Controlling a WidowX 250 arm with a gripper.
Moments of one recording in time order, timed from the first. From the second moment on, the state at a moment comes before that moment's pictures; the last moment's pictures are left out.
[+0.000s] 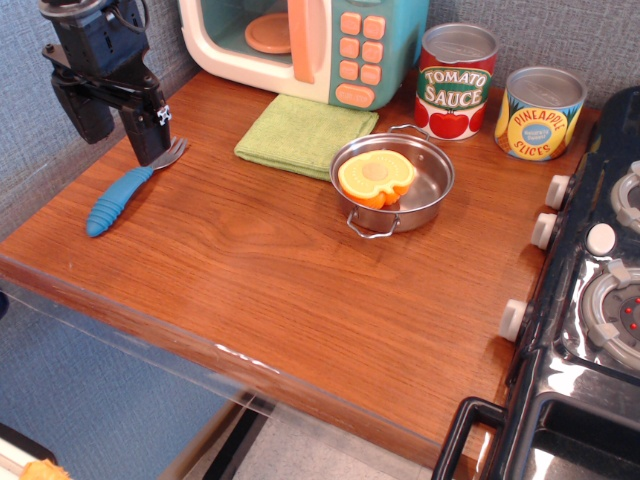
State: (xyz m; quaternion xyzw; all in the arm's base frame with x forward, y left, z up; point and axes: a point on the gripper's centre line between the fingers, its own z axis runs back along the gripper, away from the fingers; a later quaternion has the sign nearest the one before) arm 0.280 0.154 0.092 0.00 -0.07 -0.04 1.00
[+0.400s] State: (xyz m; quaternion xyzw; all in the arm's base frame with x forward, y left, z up) arm 0.279 0.153 0.082 -0.01 -0.06 -0.04 1.00
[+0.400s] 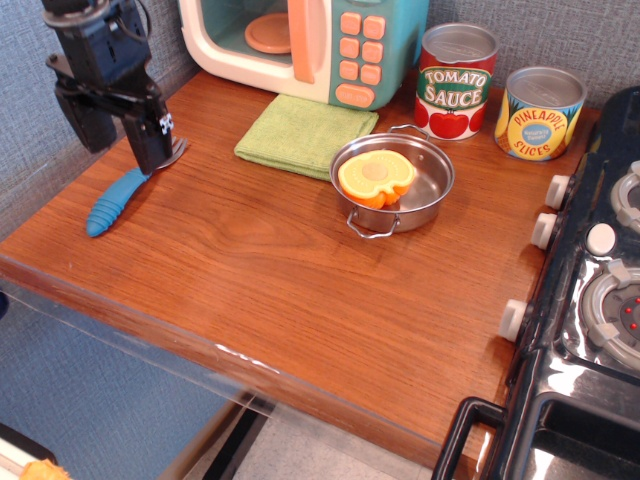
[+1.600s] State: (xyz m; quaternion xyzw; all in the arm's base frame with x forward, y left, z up) arm 0.376 0.004 0.063 -0.02 -0.08 -0.22 0.97
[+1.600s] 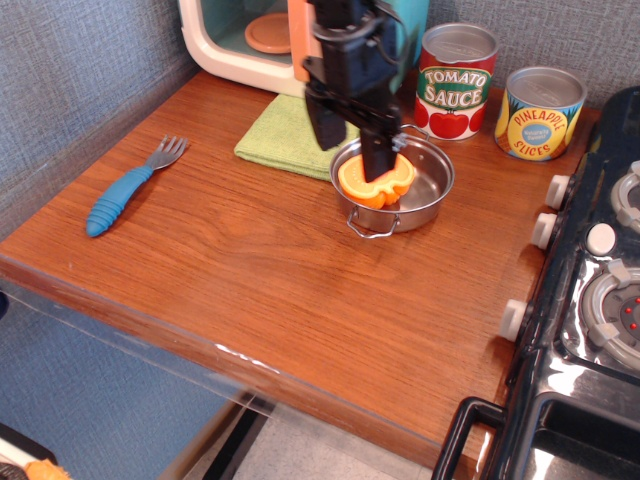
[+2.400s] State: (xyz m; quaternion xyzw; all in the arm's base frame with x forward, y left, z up) arm 0.397 -0.008 0.039 -0.01 -0.08 -0.22 0.97
